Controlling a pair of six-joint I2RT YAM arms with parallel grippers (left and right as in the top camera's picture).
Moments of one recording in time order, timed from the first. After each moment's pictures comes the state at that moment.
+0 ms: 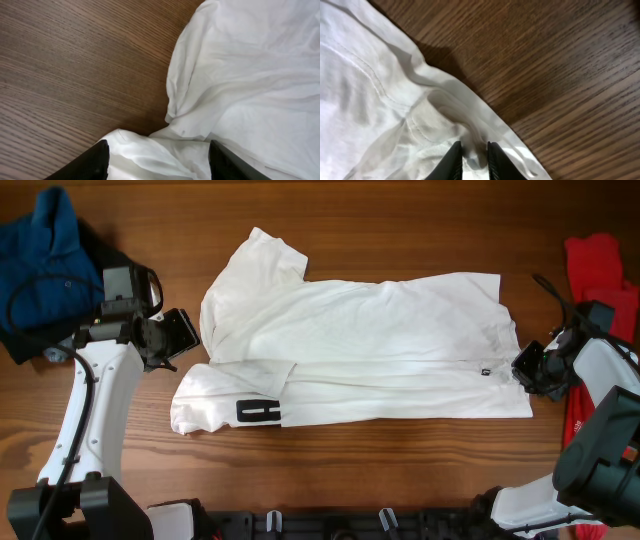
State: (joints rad) left arm 0.11 1.47 1.10 -0.84 0.05 -0.38; right arm -0.47 1.72 0.96 -0.69 -0.08 0.27
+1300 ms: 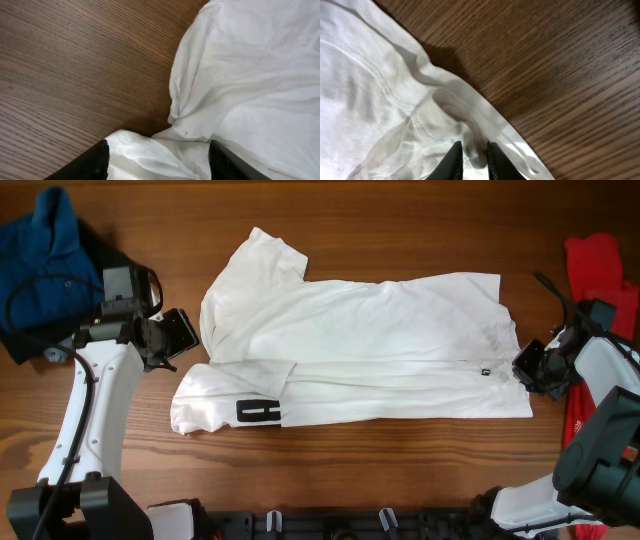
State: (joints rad) left arm 0.11 1.47 1.10 -0.84 0.04 -0.38; right arm -0.47 1.72 0.97 -0.70 -0.09 0.27
